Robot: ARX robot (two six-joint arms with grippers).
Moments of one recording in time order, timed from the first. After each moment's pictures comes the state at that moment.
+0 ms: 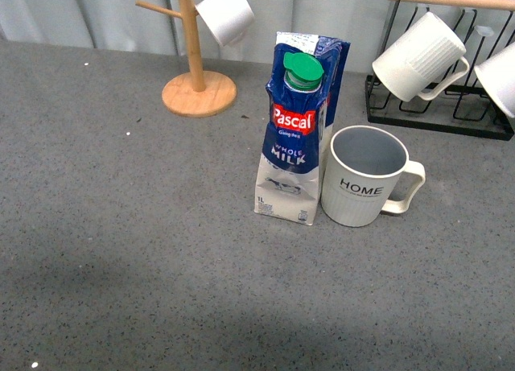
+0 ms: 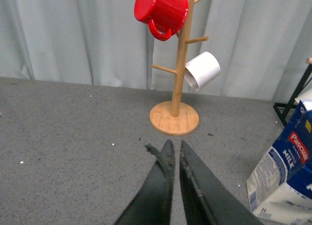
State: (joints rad) left arm -0.38 1.18 0.12 1.04 -0.37 -0.01; right arm 0.00 0.00 0.01 0.00 0.00 -0.01
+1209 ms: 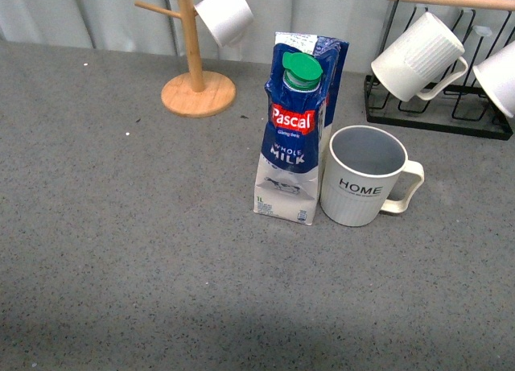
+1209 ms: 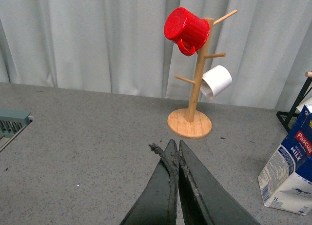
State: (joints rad) left arm 0.00 0.36 0.02 0.36 0.00 -0.01; right arm 0.00 0.00 0.01 0.00 0.00 -0.01
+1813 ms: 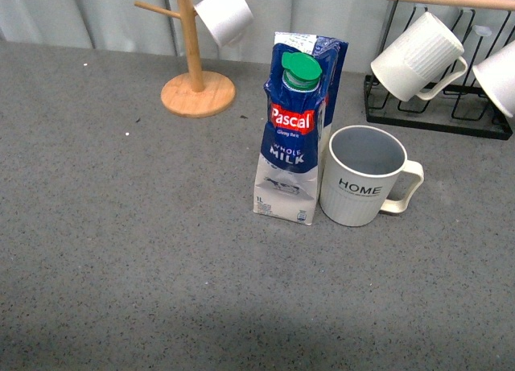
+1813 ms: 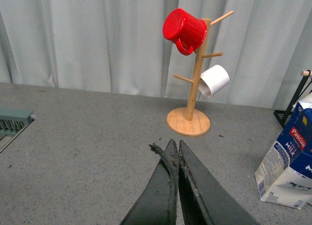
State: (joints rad) left arm 0.00 0.17 0.02 0.18 0.00 -0.01; right arm 0.00 0.00 0.01 0.00 0.00 -0.01
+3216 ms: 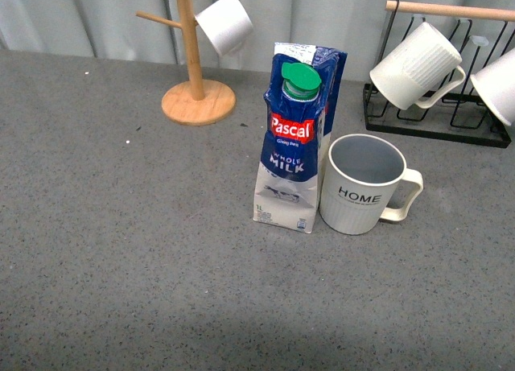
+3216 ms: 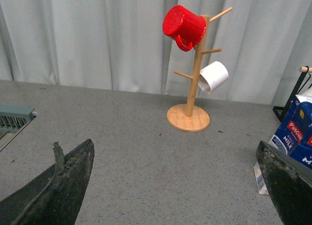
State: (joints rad) left arm 0.00 0.00 0.02 0.00 0.00 -0.01; right arm 0.00 0.00 0.01 0.00 0.00 -0.01
